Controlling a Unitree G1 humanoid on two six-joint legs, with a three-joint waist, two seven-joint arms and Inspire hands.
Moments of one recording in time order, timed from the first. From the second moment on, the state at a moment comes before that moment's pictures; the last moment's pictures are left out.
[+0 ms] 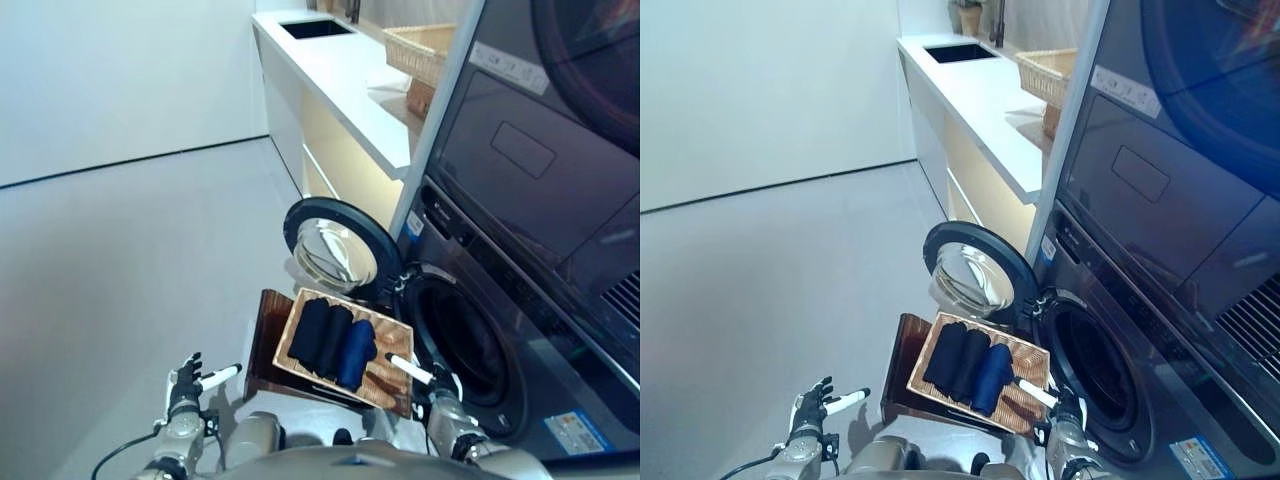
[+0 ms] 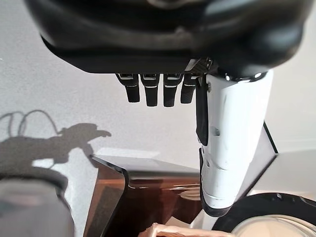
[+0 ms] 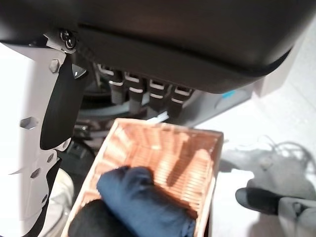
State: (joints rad) left arm -0.04 0.23 -0.15 1.13 -0.24 -0.20 0.31; right arm -0.18 -0.18 0.17 1.27 0.54 -0.15 -0.25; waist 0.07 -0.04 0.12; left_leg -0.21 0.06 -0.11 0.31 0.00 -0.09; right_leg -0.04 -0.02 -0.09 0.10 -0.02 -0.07
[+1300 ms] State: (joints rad) left arm 0.13 0.29 -0.08 0.72 -0.35 -0.21 0.29; right arm -0.24 -0.23 0.11 1.39 0.40 -0.06 -0.28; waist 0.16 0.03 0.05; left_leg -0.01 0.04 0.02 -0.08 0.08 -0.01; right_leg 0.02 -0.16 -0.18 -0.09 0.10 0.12
